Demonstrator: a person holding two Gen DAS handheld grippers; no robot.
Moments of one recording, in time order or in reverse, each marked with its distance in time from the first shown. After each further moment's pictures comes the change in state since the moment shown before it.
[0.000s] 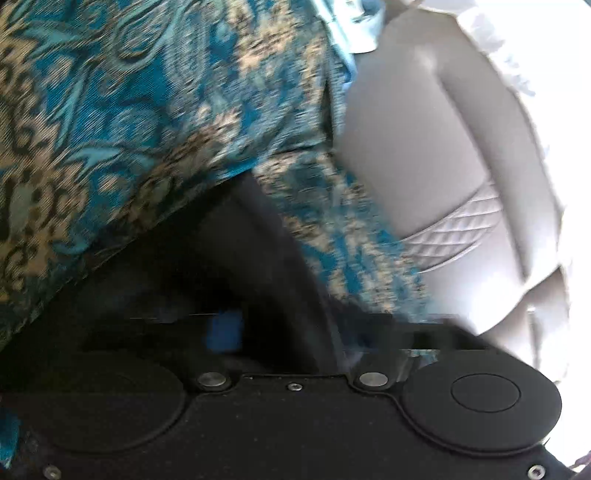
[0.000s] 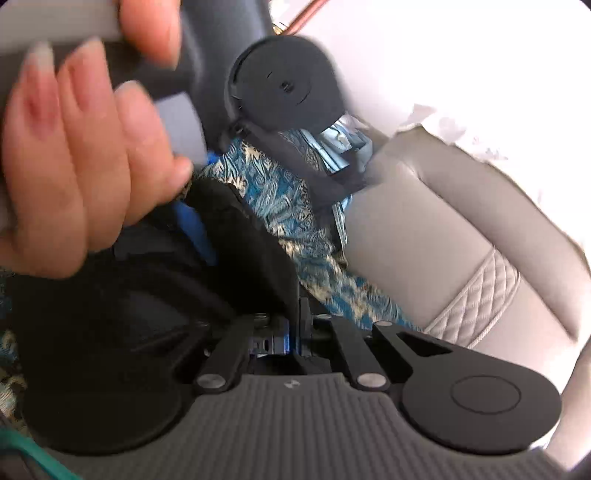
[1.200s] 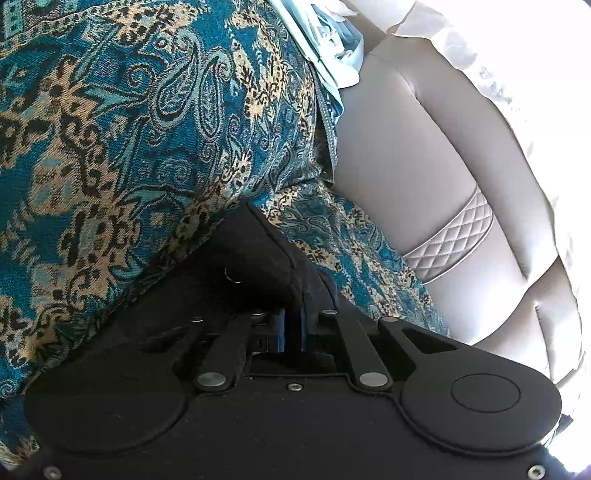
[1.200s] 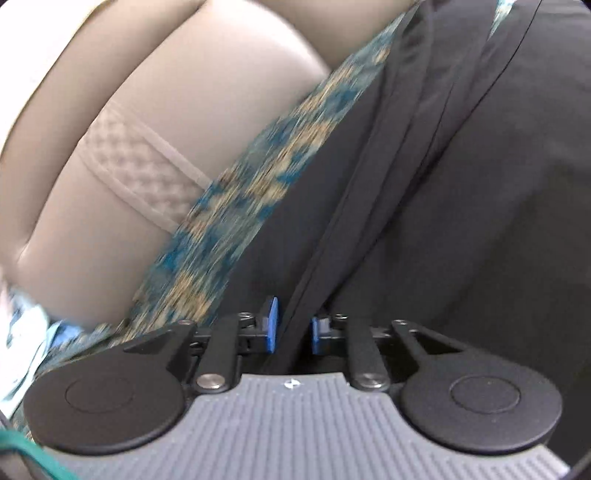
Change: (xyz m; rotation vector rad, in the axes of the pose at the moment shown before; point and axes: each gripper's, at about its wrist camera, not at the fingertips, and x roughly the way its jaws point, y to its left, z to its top) left arm -0.037 0.011 -0.012 0.083 -0.127 0.000; right arm 0.020 -0.178 -0.113 1.706 0.370 -0.492
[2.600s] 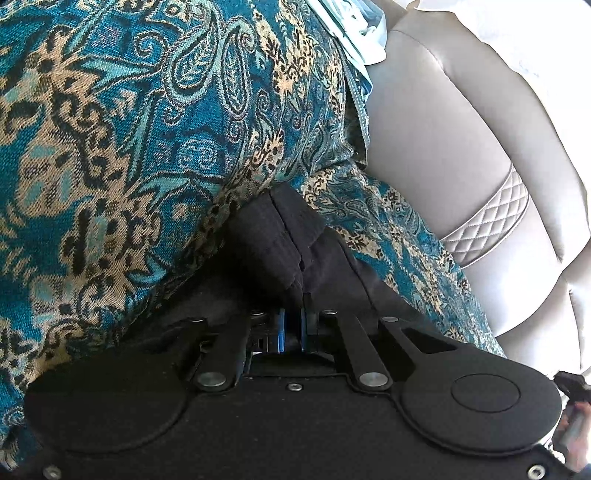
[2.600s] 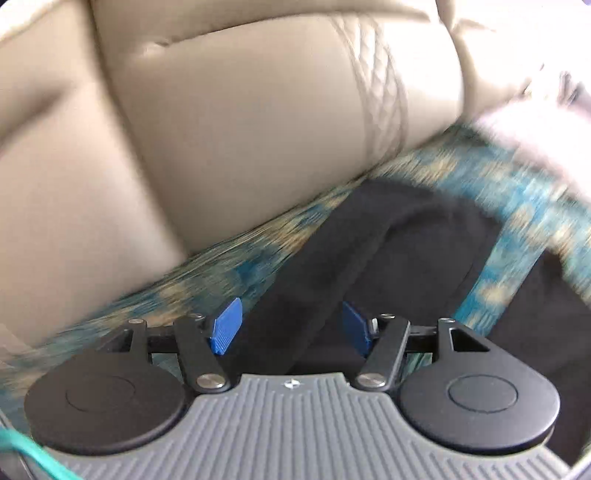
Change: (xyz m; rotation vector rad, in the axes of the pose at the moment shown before) left arm 0.030 0.009 -0.001 0.038 0.047 0.094; right arm 0.078 -0.049 0.311 -0.399 -0.088 -0.396
